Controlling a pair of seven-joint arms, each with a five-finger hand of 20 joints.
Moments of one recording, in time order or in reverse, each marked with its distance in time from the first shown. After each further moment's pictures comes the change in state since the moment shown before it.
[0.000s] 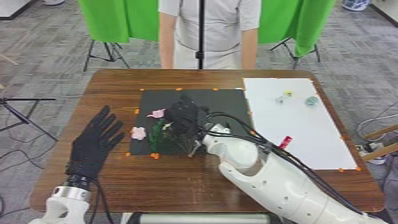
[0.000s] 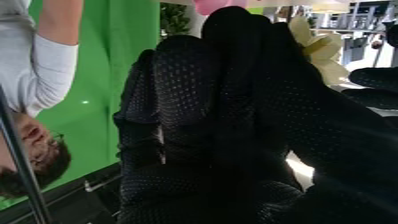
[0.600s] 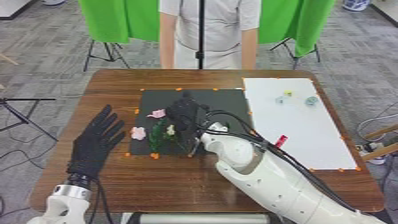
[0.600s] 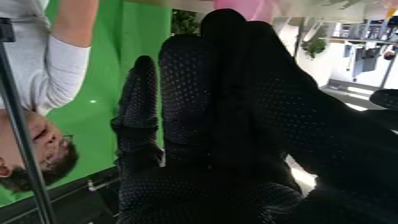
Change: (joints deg) left arm -0.6 0.6 0.2 0.5 0.0 -0.8 -0.3; right arm 0.7 -1.7 0.0 2.8 -3.0 -0.1 2.8
